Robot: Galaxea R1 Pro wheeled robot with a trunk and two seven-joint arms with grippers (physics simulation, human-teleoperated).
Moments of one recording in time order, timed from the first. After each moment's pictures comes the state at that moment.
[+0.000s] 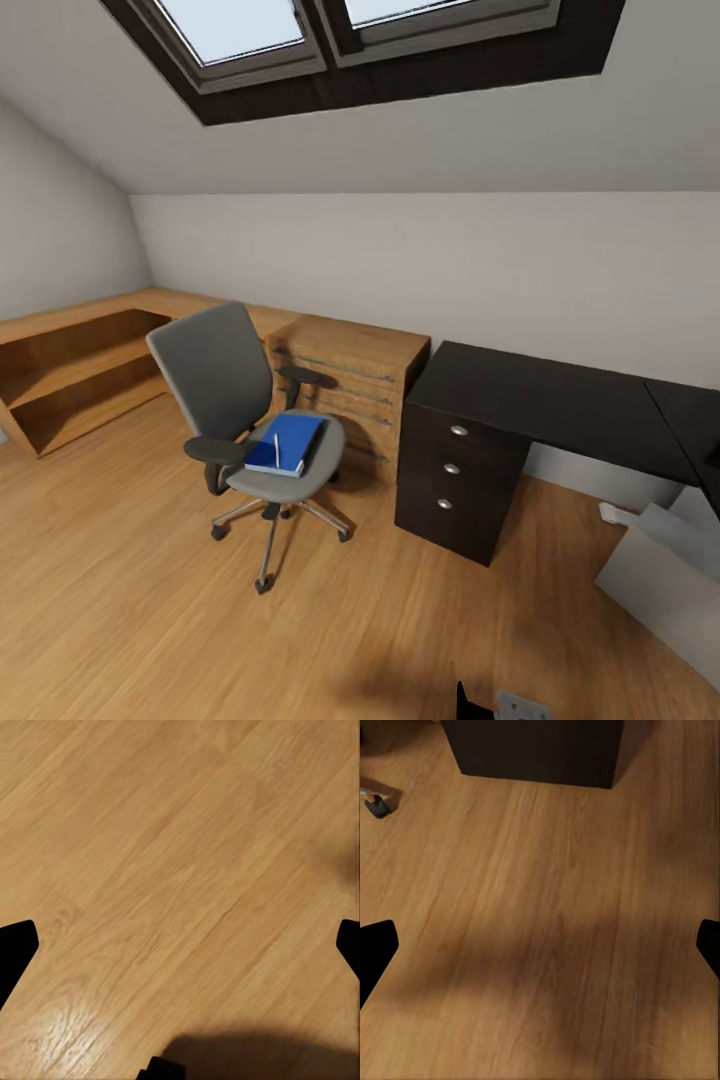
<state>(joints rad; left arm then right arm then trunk) -0.12 -0.04 -0.04 -0.41 0.18 -0.25 0.23 -0.40 0.06 -0.20 0.02 -0.03 -0.64 -0.06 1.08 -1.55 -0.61</state>
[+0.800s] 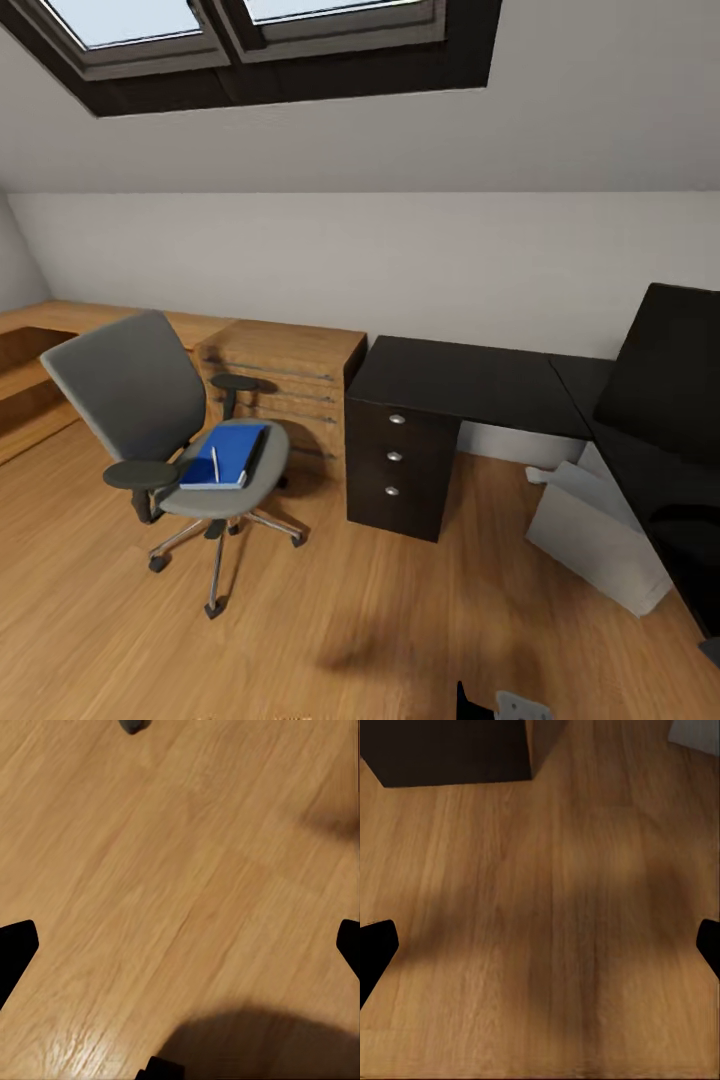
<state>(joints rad) -0.12 -0.04 -0.04 -0.41 0.18 -0.25 0.23 -0.40 0.06 -0.20 0.02 -0.03 -0.64 -0.06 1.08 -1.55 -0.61</state>
